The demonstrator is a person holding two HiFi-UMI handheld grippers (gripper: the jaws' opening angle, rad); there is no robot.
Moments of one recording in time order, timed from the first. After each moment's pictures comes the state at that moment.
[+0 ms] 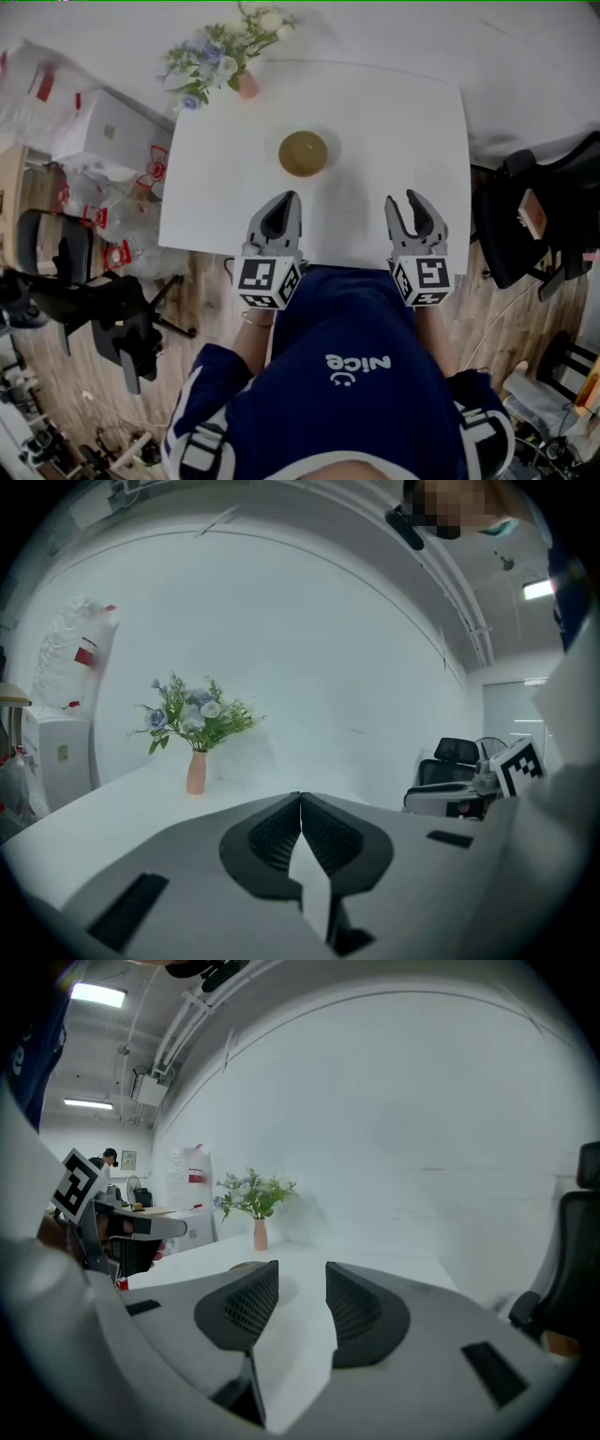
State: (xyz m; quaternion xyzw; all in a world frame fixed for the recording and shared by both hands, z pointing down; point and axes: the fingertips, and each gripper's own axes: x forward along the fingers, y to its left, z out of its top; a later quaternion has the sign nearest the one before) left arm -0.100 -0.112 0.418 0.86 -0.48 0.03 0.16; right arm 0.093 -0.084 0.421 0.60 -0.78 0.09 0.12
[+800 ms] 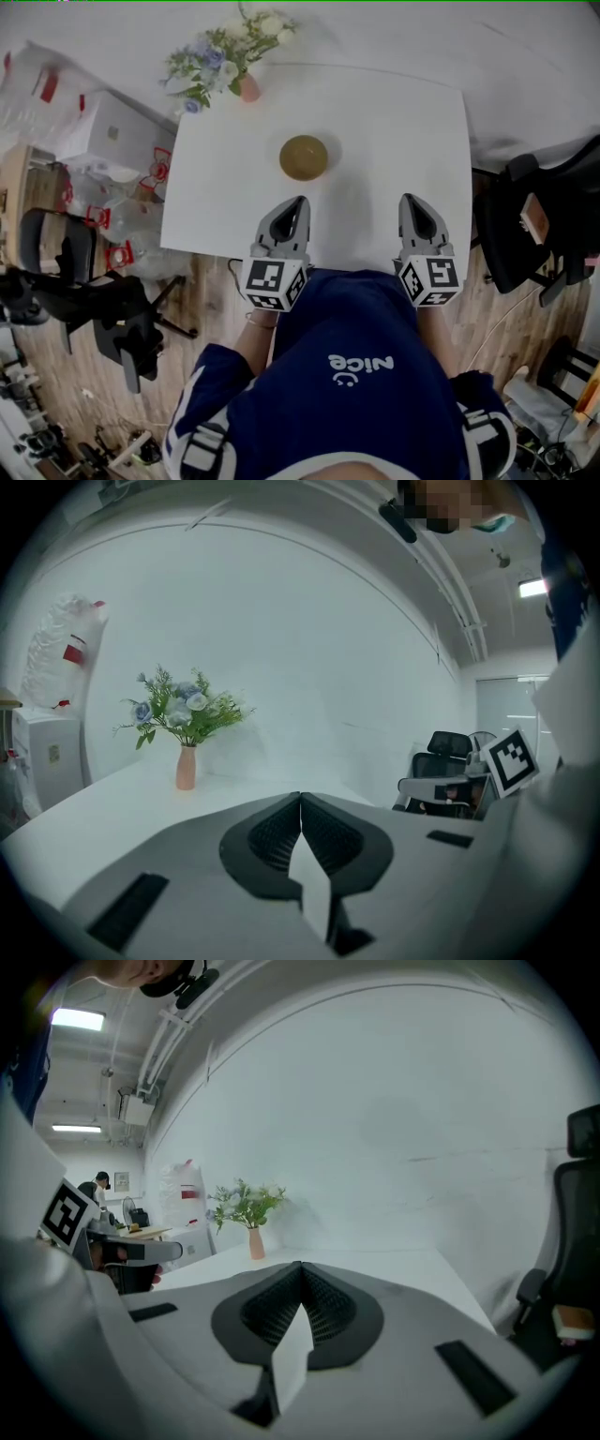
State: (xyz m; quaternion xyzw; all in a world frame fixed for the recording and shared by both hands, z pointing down) left arm -0.079 -0.108 0.424 0.87 -0.46 0.05 0.15; right arm 0.113 -0.088 0.419 0.61 -0.78 0.12 0.08
